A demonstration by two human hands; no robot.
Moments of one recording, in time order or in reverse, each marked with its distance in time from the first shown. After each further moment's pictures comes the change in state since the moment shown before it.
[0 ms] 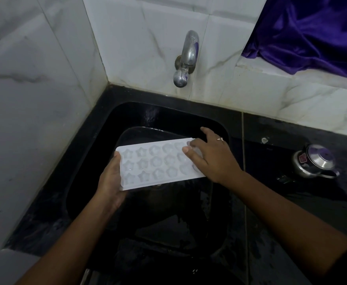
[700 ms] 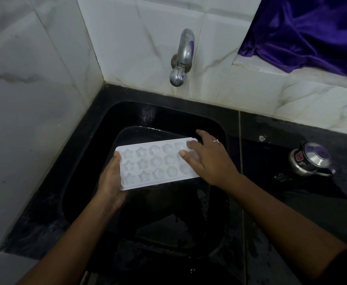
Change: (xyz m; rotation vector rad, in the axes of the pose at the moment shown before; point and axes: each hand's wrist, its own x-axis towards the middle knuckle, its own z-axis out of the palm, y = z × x) left_hand 0.001 -0.002 0.007 -0.010 -0.019 -0.025; right_hand -0.003 0.005 0.006 0.007 0.013 0.027
